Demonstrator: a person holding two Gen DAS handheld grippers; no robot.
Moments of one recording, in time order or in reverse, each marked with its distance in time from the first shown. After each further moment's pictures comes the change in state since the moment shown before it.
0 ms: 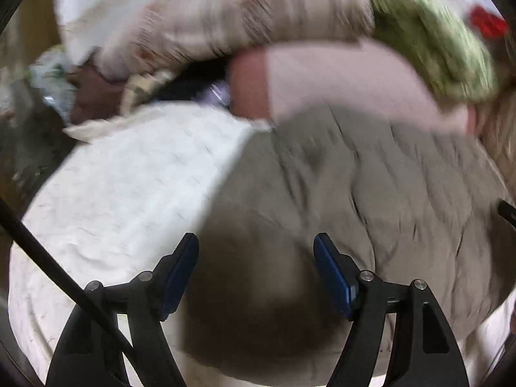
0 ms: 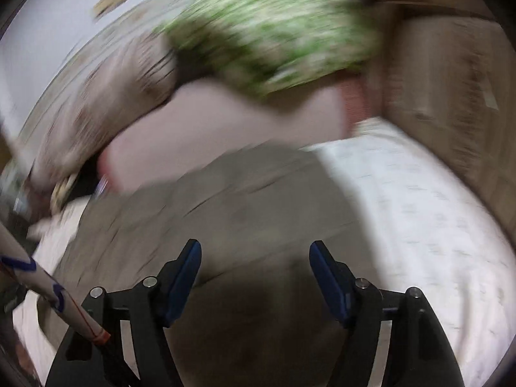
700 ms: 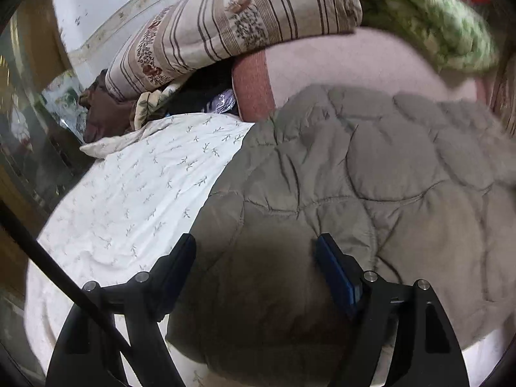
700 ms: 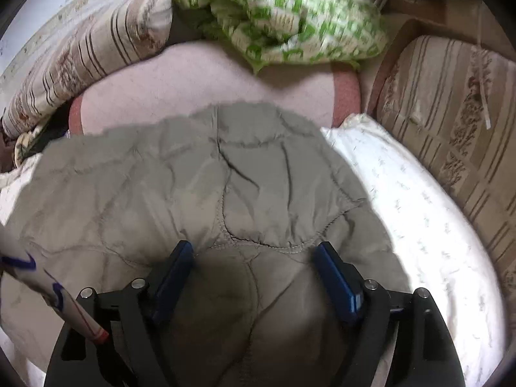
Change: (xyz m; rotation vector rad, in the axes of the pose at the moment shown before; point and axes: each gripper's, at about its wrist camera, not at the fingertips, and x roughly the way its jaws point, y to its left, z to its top) left arm -0.008 -0.016 -0.023 0.043 -0.106 0.117; right arm -0.001 0.000 -0.019 -0.074 -0.042 -0.223
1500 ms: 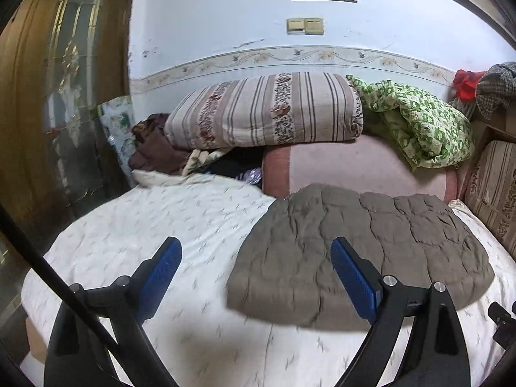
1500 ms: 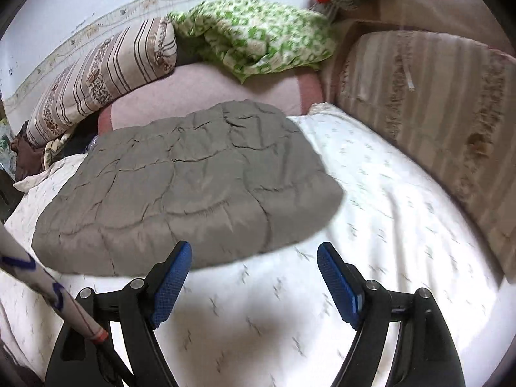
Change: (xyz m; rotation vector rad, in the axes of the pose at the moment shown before) left arm -0.198 0.034 -0.064 -0.216 -0.340 0.013; right arm -0.160 -0.011 -0.113 0.105 -0.019 -0.027
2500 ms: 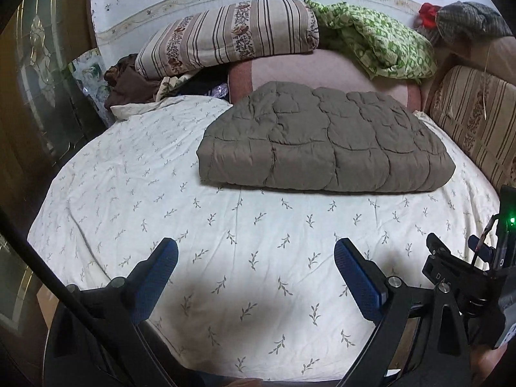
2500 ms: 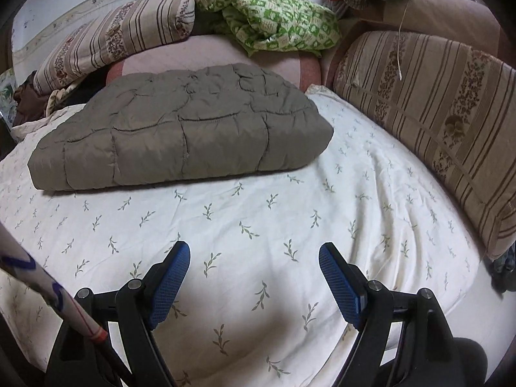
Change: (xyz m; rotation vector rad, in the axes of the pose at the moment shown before) left arm -0.074 -0.030 -0.091 0.117 0.333 -0.107; right arm -0.015 0.020 -0.080 -0.123 0.080 -0.059
